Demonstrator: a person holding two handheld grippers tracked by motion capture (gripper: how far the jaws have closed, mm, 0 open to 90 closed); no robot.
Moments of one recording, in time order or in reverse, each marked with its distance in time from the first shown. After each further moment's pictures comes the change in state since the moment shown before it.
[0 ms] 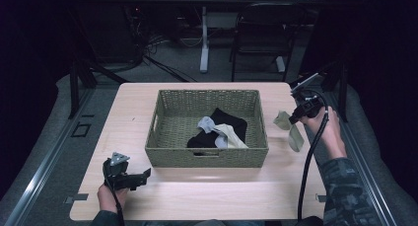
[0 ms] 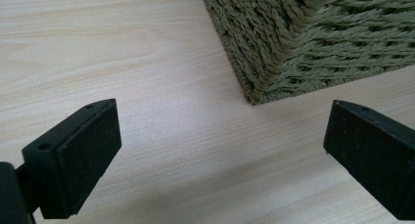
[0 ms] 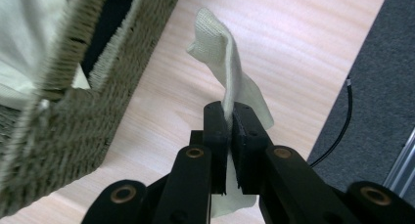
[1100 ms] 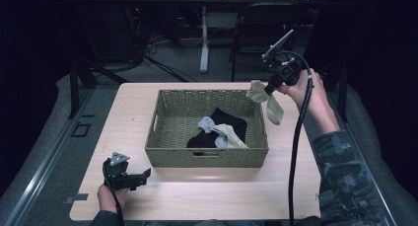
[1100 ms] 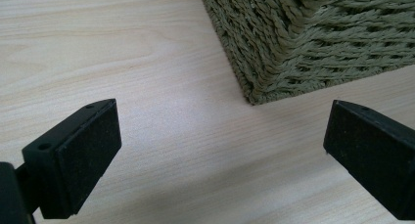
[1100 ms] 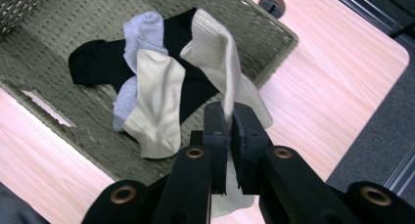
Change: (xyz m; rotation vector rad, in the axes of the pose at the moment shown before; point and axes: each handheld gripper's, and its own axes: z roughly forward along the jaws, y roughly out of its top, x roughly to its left) left arm 0.000 0.000 0.000 -0.003 -0.004 0.001; right arm 0.101 0.067 -0.112 -0.104 -0.003 -0.240
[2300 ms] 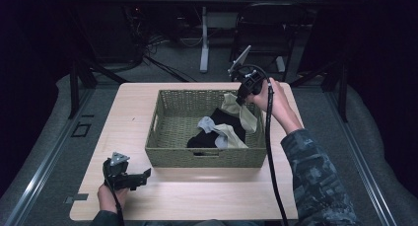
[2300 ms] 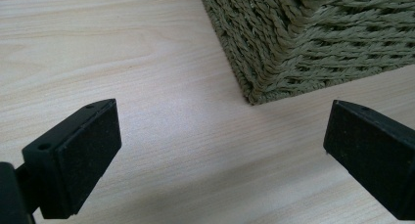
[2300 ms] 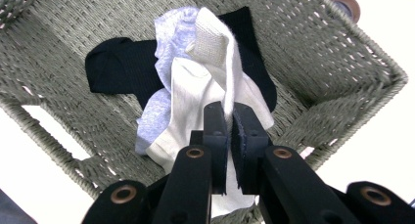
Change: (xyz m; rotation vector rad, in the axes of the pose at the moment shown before) left arm 0.000 0.000 0.000 0.001 -0.002 0.001; right arm 0.052 0.042 0.074 0.085 0.057 -0.095
